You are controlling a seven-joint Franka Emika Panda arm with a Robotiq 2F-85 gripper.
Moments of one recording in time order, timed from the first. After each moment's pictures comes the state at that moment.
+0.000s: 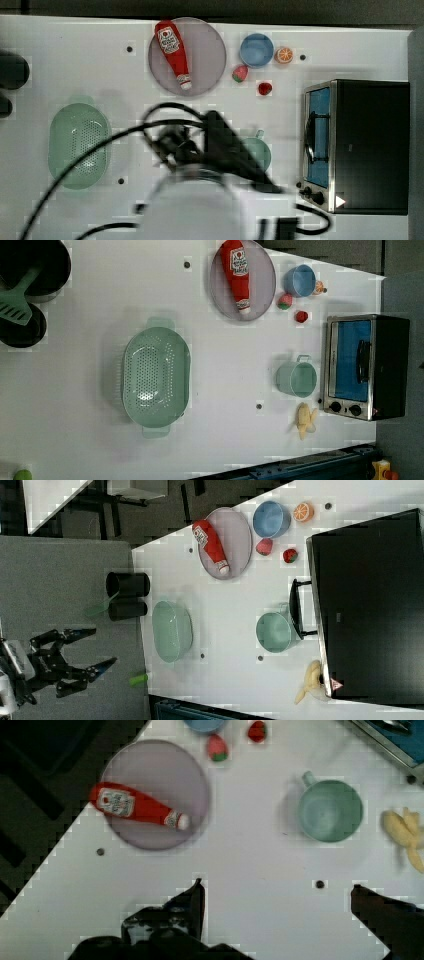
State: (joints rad) arm -0.01 -0.44 0.08 -1.98 0.02 0.16 0.16
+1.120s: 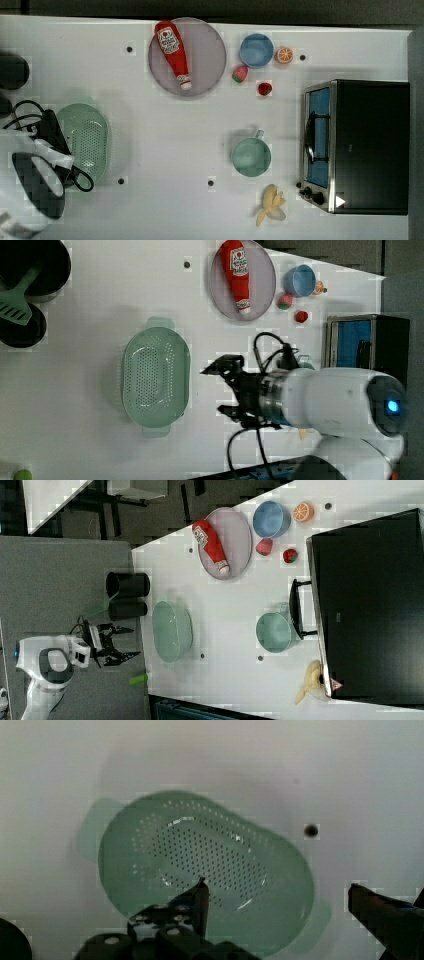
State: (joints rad) arm 0.07 0.13 0.61 -2.03 0.01 0.55 1.04
